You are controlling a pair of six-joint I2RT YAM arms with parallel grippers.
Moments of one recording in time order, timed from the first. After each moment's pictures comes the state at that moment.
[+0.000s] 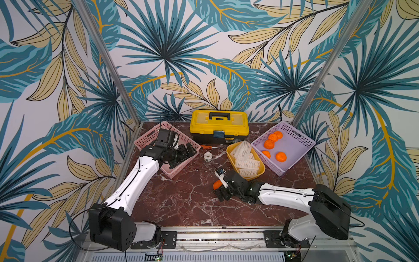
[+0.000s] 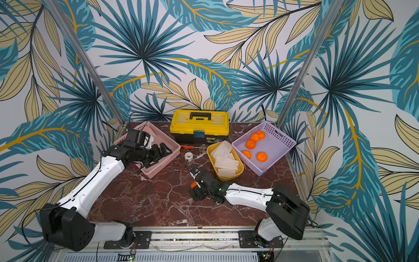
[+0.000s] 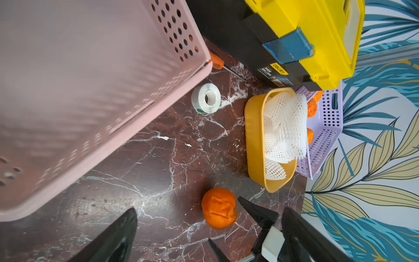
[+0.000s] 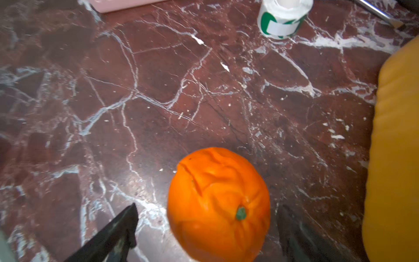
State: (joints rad) left arm -0.21 1.33 1.21 -0.78 0.35 -0.72; right arm 0.94 1.50 0.75 -0.12 0.17 0.22
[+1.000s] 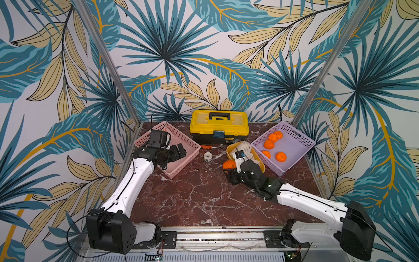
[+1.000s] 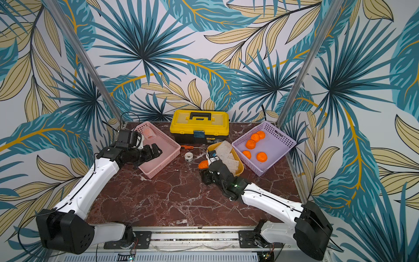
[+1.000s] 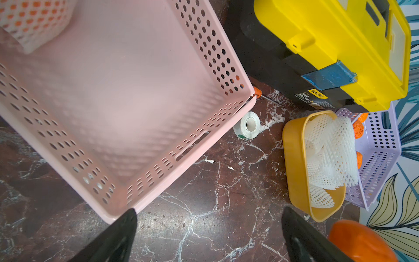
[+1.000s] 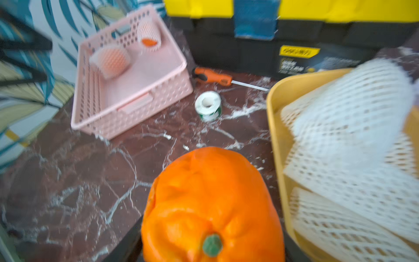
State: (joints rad) left arm -0.14 1.31 1.18 -0.80 0.22 -0.57; right arm 0.75 1.17 0.76 -0.12 0.23 0.44
